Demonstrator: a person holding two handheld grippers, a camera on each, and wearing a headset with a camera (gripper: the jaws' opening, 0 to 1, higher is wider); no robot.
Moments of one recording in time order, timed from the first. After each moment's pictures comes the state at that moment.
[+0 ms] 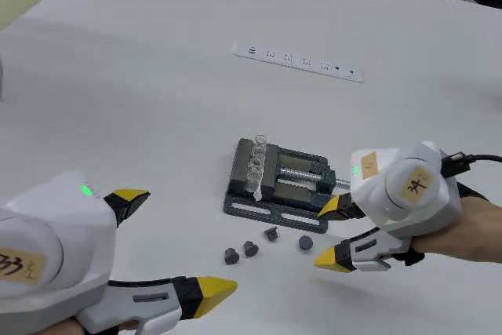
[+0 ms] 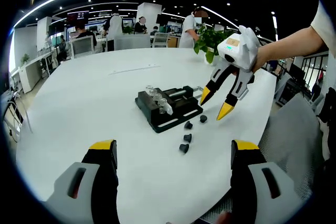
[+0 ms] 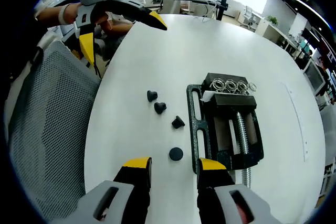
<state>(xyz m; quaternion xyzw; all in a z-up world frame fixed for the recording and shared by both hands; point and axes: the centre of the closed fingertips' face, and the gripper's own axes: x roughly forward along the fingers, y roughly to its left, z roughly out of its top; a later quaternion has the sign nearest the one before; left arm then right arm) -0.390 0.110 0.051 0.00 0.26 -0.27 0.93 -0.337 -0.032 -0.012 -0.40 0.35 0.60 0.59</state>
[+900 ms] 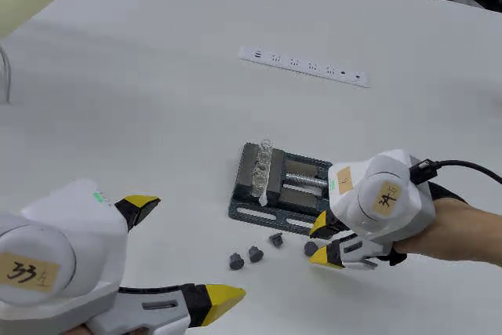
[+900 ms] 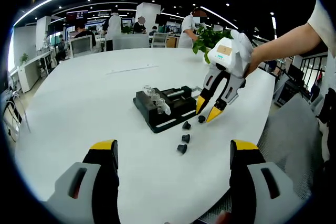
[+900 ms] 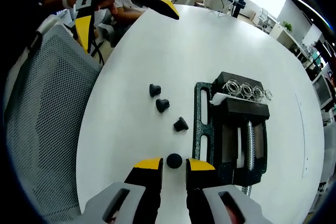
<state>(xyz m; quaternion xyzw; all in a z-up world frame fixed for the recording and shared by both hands) -0.390 0.106 0.052 0.00 0.26 -0.27 0.93 -0.334 -0.024 -0.025 -0.44 0.35 0.62 0.55</state>
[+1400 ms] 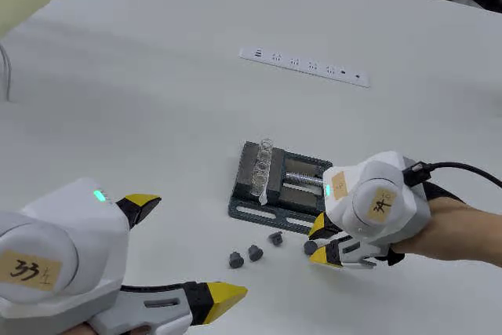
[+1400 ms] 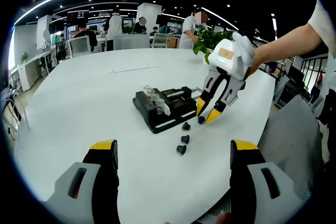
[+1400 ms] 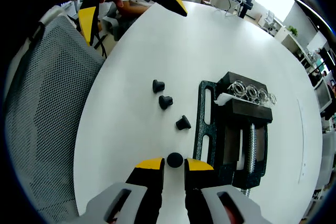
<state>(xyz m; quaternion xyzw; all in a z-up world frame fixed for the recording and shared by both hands) -0.389 0.105 0.052 -0.01 0.26 -0.27 0.93 -0.335 -0.026 -0.027 -0.47 0.34 0.62 0.53</state>
